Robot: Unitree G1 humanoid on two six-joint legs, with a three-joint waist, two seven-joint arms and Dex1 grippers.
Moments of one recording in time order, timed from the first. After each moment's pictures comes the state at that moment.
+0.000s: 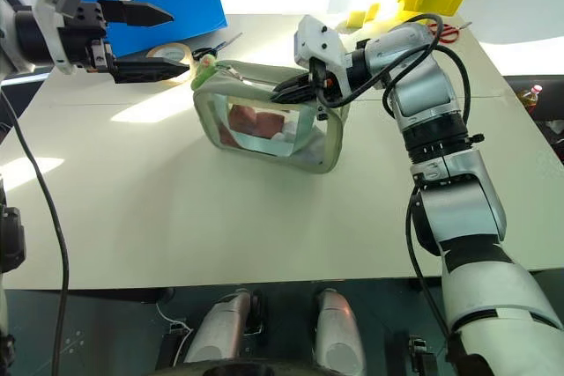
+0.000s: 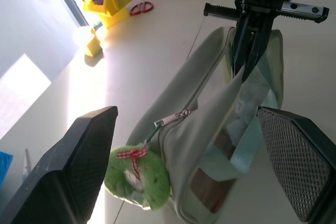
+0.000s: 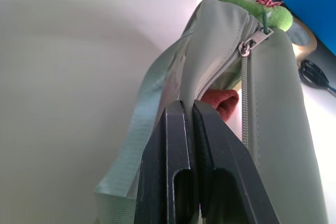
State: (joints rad) left arm -1.05 0.91 0.00 0.12 -0.43 0.62 -1.24; right arm -1.19 -0.51 0.23 0.48 0.14 0.17 1.42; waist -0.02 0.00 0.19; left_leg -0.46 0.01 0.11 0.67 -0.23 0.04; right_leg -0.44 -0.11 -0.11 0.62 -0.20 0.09
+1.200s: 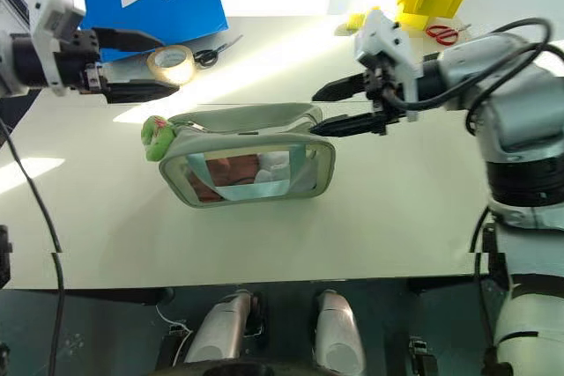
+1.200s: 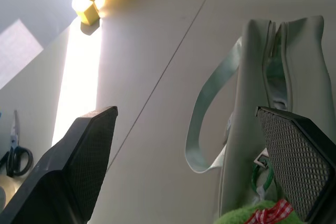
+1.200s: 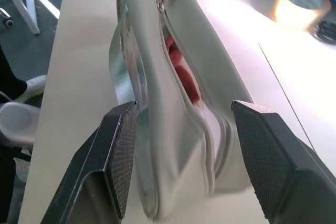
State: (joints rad) left arm -0.90 1.01 0.06 0.06 -0.47 0.72 -1.24; right arm -0.91 -0.89 0.07 -0.13 0.45 0.81 1.40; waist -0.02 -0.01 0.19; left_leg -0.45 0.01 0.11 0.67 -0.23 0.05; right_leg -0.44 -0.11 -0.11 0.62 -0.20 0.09
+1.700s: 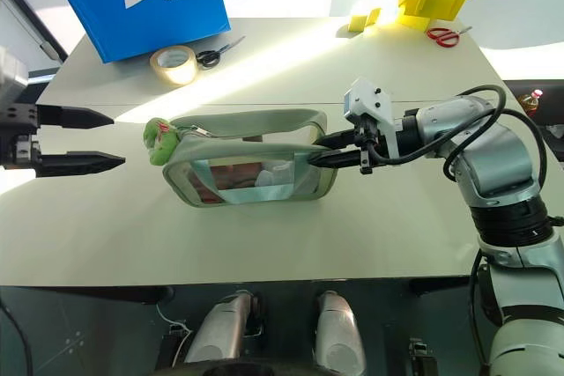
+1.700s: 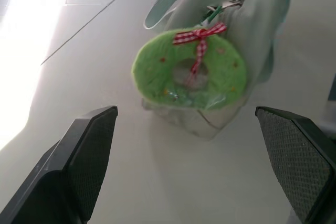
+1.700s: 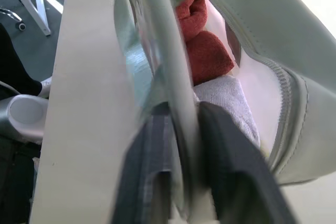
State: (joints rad) left arm -0.35 1.23 0.43 -0.23 -0.63 0.95 -1.22; right arm -0.72 -0.81 0.12 -0.16 0.44 0.71 1.29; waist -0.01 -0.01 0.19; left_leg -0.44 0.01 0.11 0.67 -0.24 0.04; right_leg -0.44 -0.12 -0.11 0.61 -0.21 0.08
